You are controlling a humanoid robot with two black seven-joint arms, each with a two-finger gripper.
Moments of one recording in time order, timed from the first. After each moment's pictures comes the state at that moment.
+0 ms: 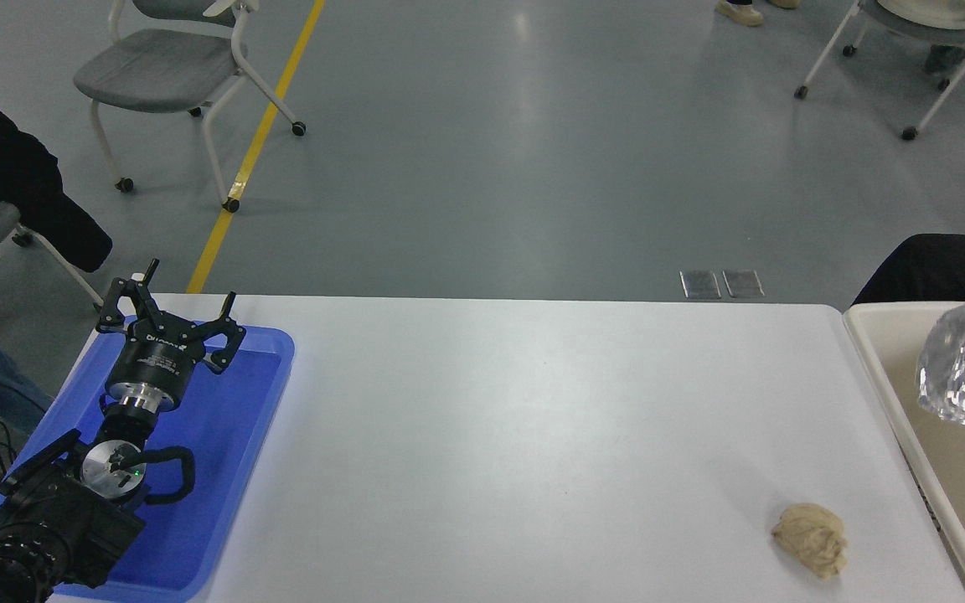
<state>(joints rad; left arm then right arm) -0.64 0.20 -0.88 -0.19 -0.21 -0.79 -0.31 0.80 -0.75 -0.38 0.30 -0.75 0.24 -0.04</state>
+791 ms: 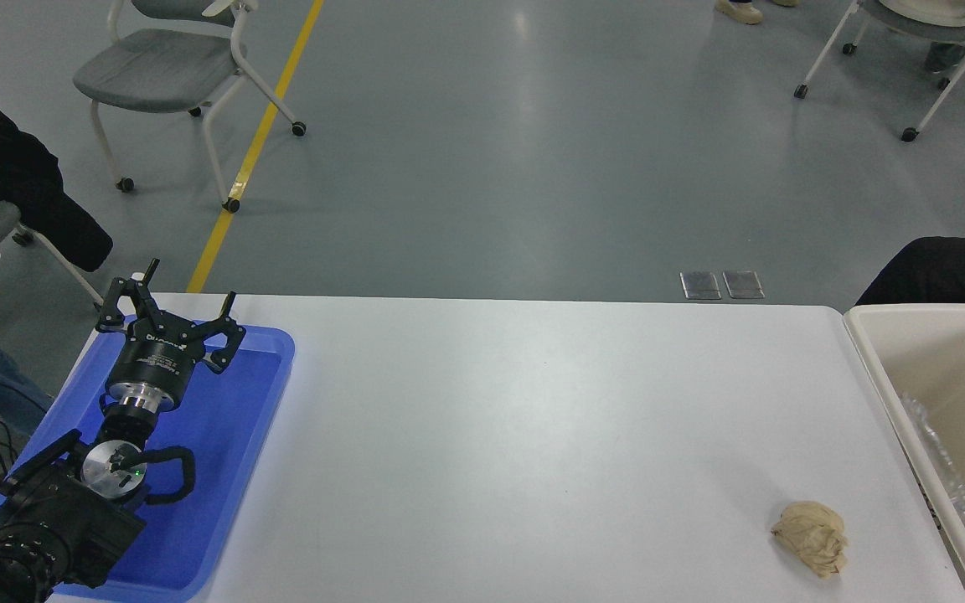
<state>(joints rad) -0.64 0.20 -0.88 -0.20 -0.21 -0.79 -0.31 0.71 -0.67 -0.26 0.24 -0.70 0.16 -0.06</state>
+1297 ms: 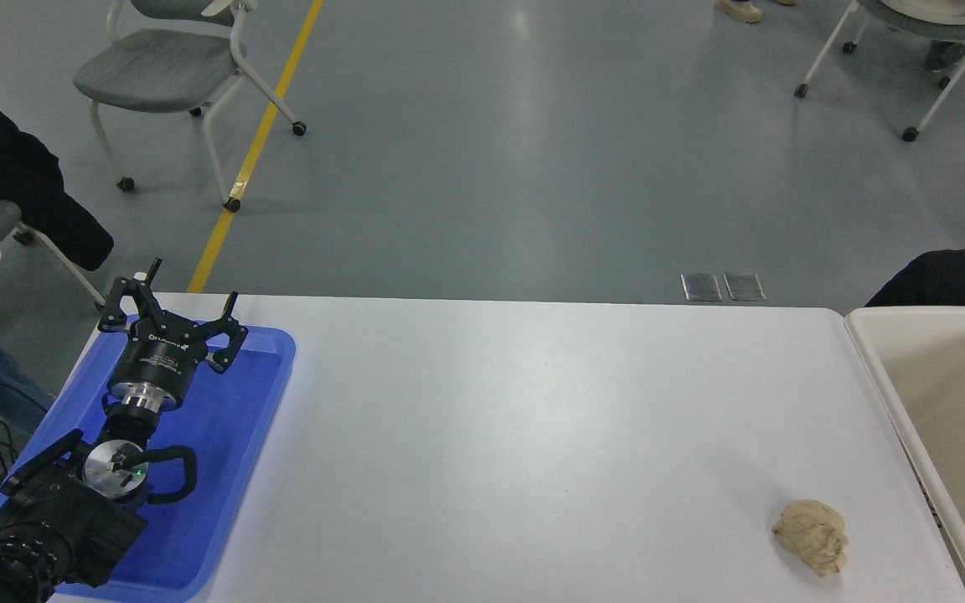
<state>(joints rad) -0.64 0.19 -0.88 -0.20 -0.21 -0.79 -0.31 1.04 -0.82 -0.48 0.66 -0.76 0.17 -0.07</state>
